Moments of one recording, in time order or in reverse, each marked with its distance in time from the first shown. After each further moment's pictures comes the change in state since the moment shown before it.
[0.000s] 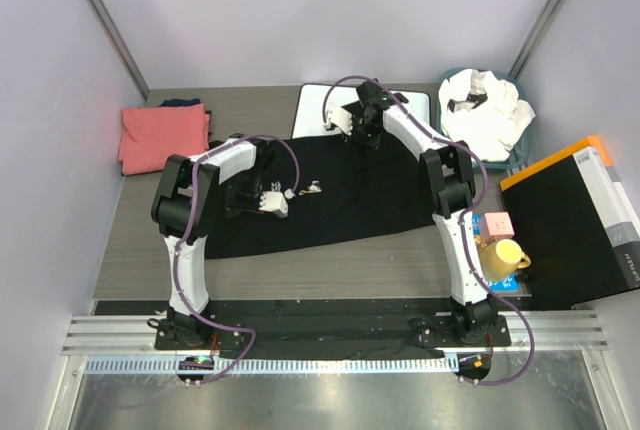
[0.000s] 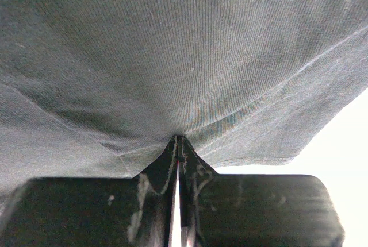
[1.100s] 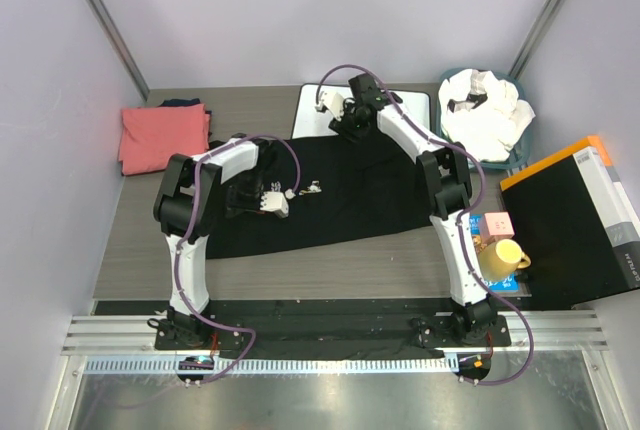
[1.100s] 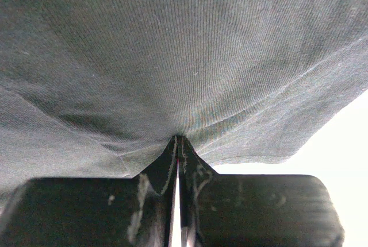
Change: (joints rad) left arm -0.015 0.014 0.014 -0.012 -0.015 -0.027; right arm 0.040 0.000 0.024 0.209 0.034 0.212
